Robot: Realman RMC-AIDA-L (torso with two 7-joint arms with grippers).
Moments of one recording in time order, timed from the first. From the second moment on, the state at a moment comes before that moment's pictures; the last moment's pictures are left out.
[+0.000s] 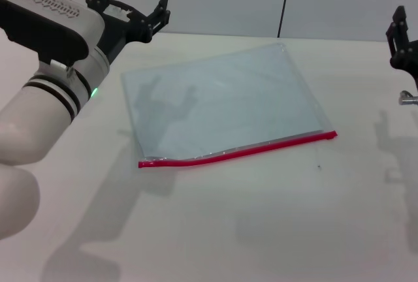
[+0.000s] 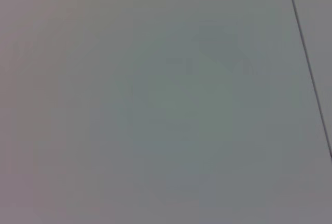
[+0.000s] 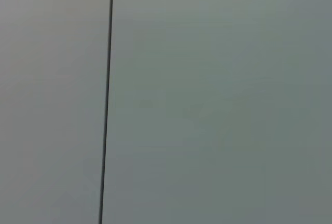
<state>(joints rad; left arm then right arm) -0.32 -2.03 1.92 1.04 2.57 -0.38 -2.78 0.42 2.03 -2.51 -0.66 -1.81 1.16 2.74</state>
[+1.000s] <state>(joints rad) -0.31 -2.03 1.88 1.06 2.56 -0.37 -2.63 0.43 2.03 -2.53 -0.63 -1.79 1.23 2.76</state>
